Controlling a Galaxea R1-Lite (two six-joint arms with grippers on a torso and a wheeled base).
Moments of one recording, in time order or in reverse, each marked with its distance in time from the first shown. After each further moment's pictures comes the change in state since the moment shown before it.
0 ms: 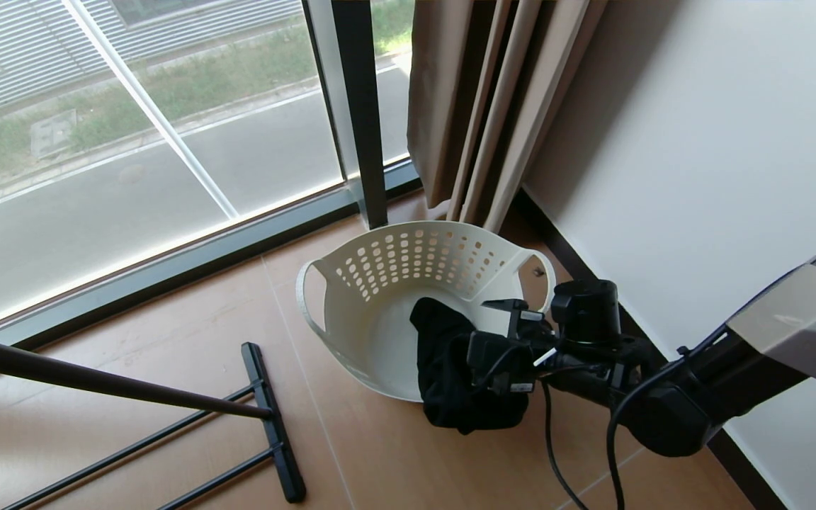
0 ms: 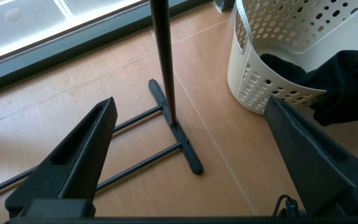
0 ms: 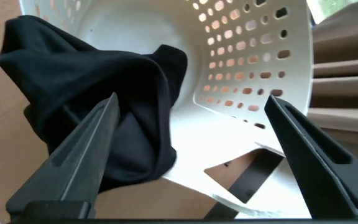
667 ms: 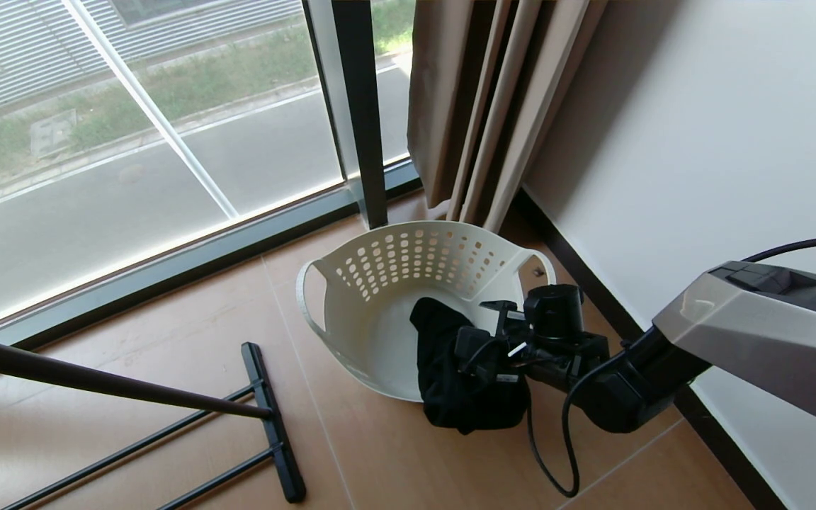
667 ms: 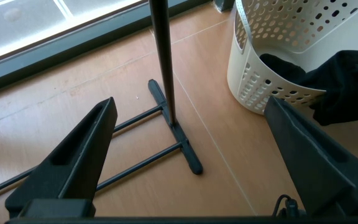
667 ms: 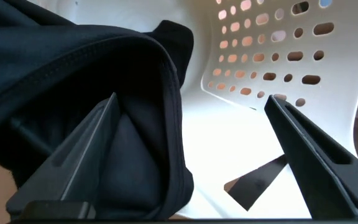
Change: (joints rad) left arm -0.001 0.000 0.000 0.000 0.000 0.000; right arm -0.039 0.180 -0.166 0.001 -0.063 0.000
